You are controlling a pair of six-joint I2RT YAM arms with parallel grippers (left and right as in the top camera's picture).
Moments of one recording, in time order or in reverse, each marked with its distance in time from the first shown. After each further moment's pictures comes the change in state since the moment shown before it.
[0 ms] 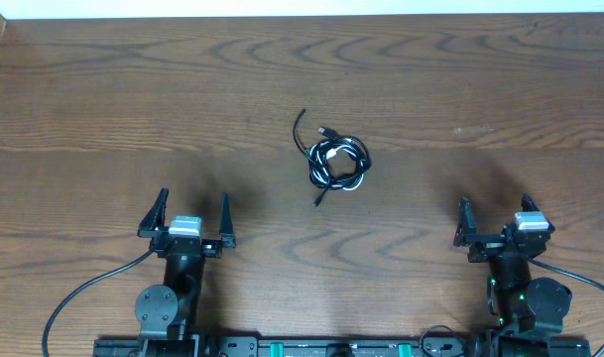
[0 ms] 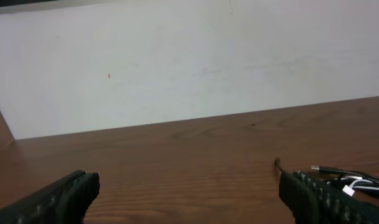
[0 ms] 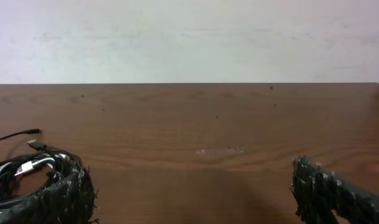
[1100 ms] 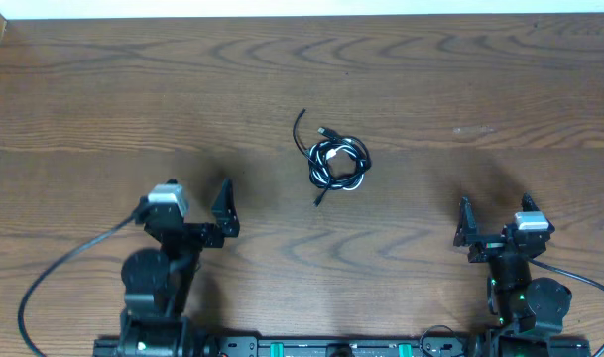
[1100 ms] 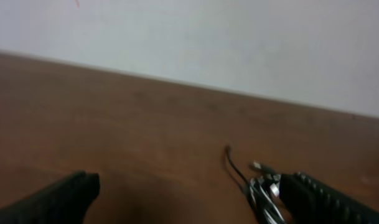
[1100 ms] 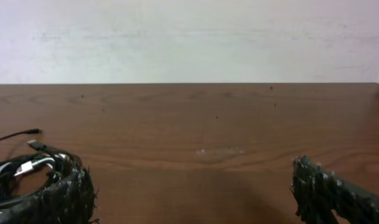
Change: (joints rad) left arm 0.000 0.347 0.302 -0.194 0.069 -0.334; right arm 0.000 0.000 0.000 0.000 0.000 0.000
